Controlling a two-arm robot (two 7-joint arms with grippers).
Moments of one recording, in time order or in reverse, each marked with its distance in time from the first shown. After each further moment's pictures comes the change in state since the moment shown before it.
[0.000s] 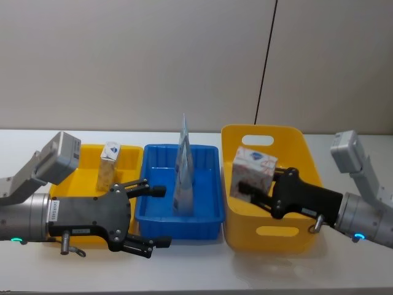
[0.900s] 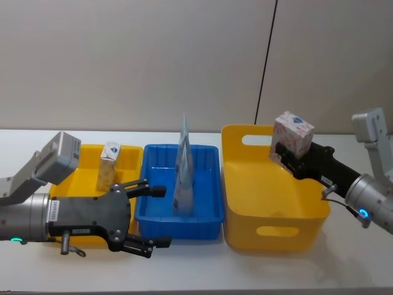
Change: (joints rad) left arm 0.000 0.000 0.000 0.000 0.000 0.000 0.000; right arm -0.004 -0.074 0.112 0.058 -0.009 0.120 -0.349
